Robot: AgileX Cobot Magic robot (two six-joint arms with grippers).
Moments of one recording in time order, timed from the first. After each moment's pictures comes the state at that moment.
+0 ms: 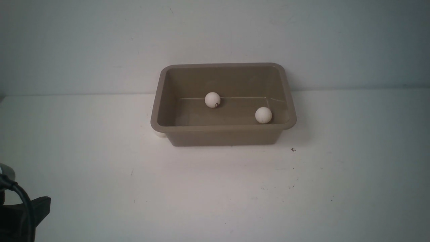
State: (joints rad) right arm -0.10 0.69 -1.04 0.71 0.86 -0.78; left arm -0.01 0.51 -0.55 -0.25 0.76 0.26
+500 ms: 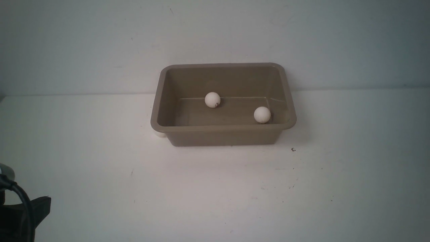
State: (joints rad) right arm -0.10 0.56 -0.69 0.30 0.80 -0.55; left arm -0.01 0.51 -0.55 -0.25 0.76 0.26
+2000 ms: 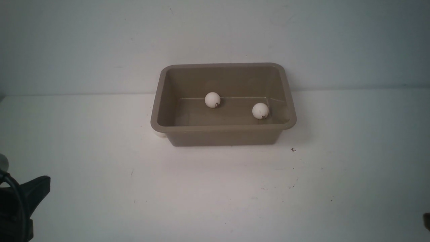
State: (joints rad) right arm 0.33 0.30 -0.37 -0.05 0.65 -0.21; left arm -0.01 0.51 -0.55 -0.30 0.62 0.34
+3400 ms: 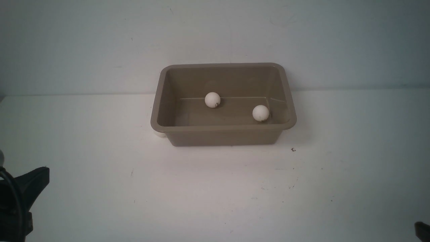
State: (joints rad) right arm 0.33 0.30 -0.35 0.00 0.68 -0.19; left arm -0.01 0.51 -0.55 -0.33 0.59 0.36
